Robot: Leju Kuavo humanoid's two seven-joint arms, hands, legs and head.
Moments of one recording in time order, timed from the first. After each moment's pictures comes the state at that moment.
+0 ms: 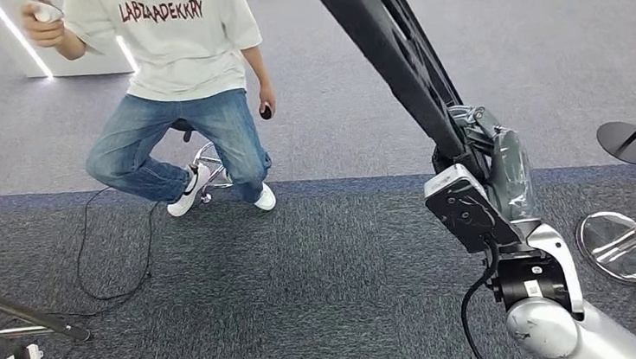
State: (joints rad) left arm -0.12 0.09 -1.14 -0.24 0.41 0.54 -0.08; right arm -0.31 -0.50 0.46 -2.17 0.40 -0.57 0.42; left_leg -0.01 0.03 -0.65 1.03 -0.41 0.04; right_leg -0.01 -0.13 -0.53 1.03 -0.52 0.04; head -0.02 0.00
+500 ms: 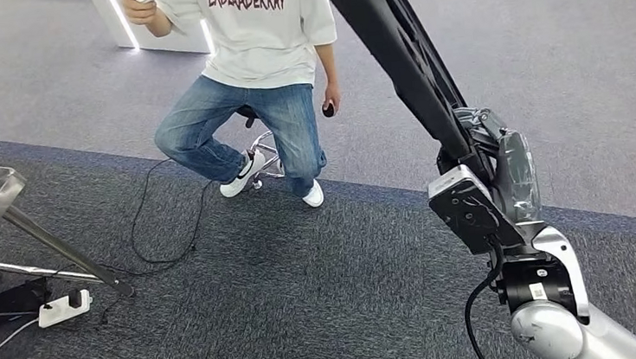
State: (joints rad) left arm -0.12 0.09 -1.14 -0.24 0.41 0.53 -0.08; right arm -0.31 -0.50 0.46 -2.17 0.40 -0.56 0.43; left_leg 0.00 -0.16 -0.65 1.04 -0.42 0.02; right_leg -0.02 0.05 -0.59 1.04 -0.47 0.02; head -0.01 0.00
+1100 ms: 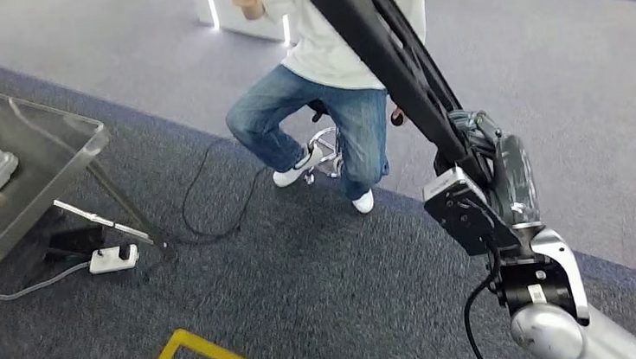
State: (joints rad) left arm -0.12 0.09 -1.14 -0.24 0.42 0.53 -0.08; right arm -0.31 -0.50 0.46 -2.17 0.40 -0.55 0.43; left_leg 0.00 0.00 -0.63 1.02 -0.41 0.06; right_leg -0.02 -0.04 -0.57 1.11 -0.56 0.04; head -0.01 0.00
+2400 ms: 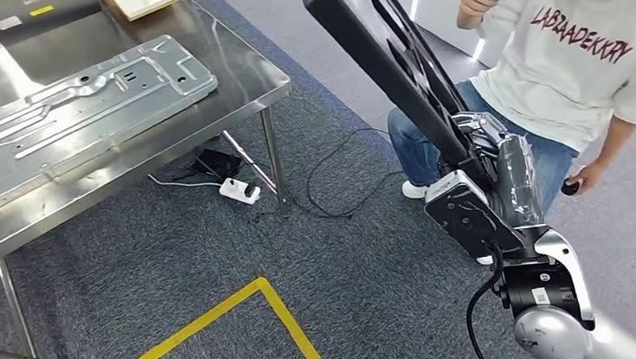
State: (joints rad) left arm -0.12 0.09 -1.14 -0.24 0.42 0.53 -0.08; right arm -0.30 -0.50 0.46 -2.17 0.42 -0.52 0.45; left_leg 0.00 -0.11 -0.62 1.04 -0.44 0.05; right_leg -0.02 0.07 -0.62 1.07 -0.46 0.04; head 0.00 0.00
